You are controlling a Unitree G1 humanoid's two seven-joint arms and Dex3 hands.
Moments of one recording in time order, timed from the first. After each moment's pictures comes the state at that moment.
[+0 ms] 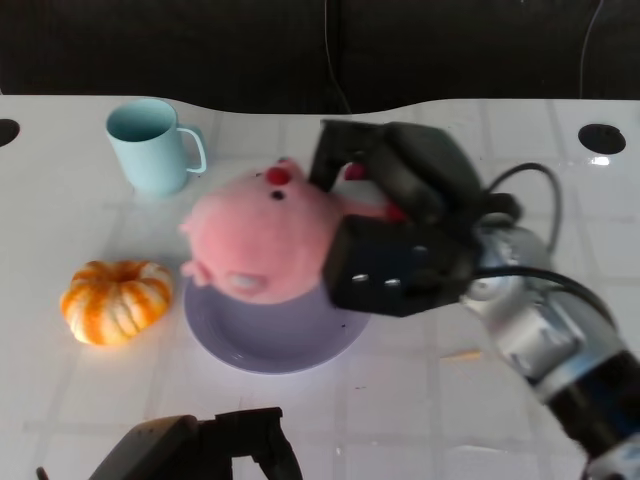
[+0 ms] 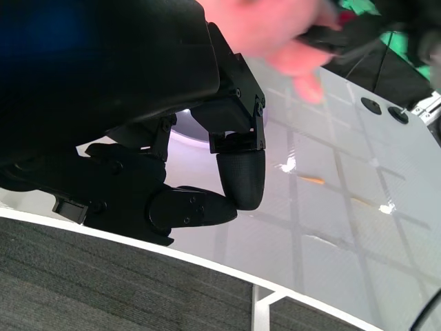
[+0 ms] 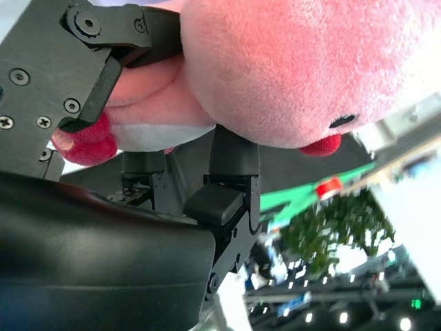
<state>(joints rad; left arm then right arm) 0.42 0.33 -0.20 -0.53 0.43 -0.06 -0.27 -0.69 -0.04 0.46 0.41 -0.62 0.00 -0.04</state>
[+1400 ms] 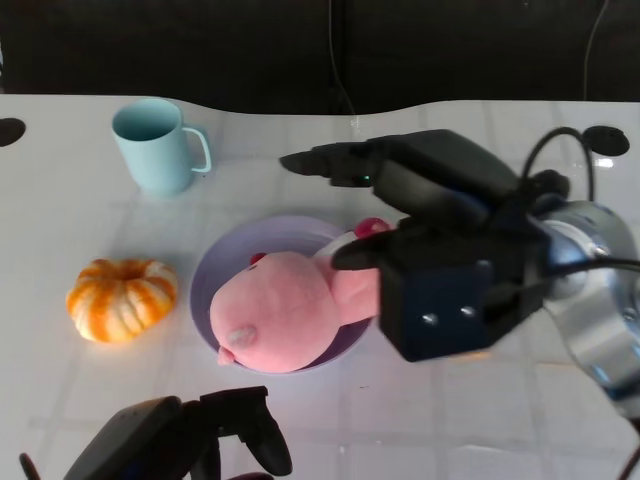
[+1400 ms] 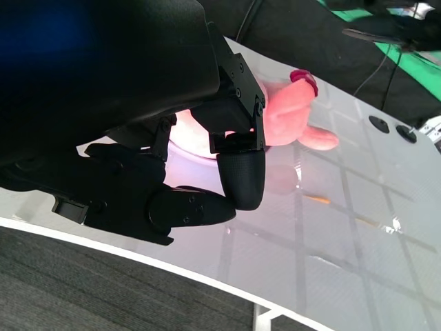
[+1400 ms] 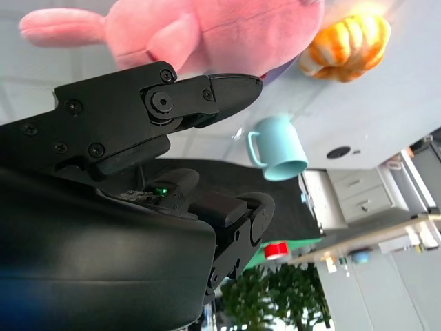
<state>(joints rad) 0.39 0.34 -0.16 -0.56 0.40 0.00 -0.29 -0.56 -0.26 0.41 -0.10 -0.58 0.05 0.41</state>
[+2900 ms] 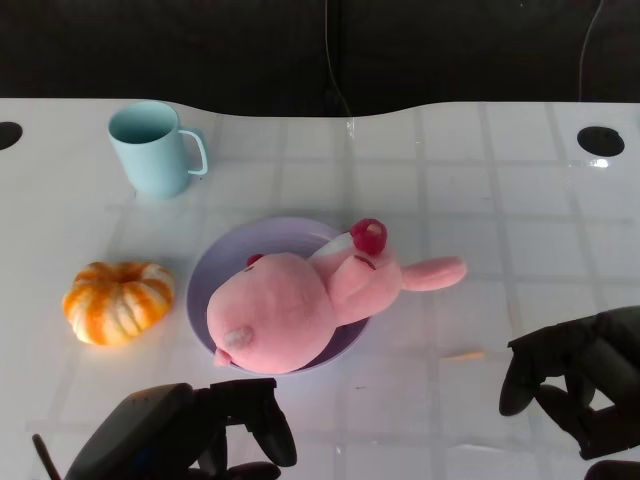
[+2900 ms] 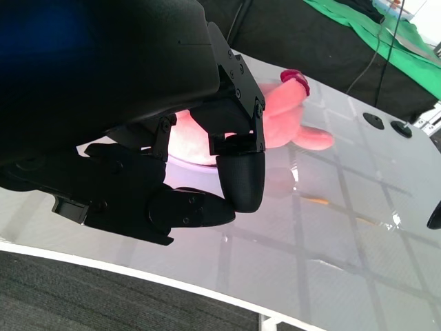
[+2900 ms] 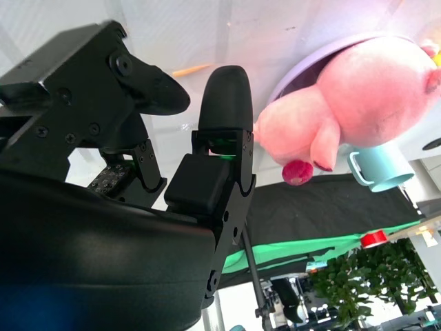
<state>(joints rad) 0.34 0.34 -0.18 -0.52 0.43 -0.02 -0.29 0.16 -0.42 0.09 -0.35 -0.57 -0.18 0.18</state>
